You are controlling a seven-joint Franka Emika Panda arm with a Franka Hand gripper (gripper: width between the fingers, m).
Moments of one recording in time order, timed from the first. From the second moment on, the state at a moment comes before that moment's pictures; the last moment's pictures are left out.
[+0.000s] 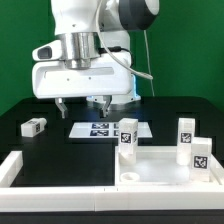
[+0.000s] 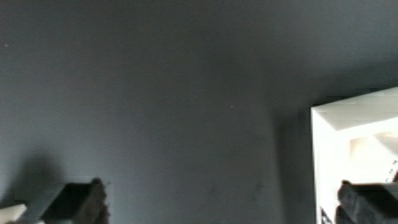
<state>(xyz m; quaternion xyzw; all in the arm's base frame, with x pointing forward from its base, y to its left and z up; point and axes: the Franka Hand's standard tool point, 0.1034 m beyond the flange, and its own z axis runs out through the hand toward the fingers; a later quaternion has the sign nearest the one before) 0.457 -0.080 0.081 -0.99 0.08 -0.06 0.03</state>
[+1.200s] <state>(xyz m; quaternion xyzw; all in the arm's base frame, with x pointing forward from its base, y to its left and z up) 0.366 -0.219 0.050 -0.98 0.18 0.08 0.06</state>
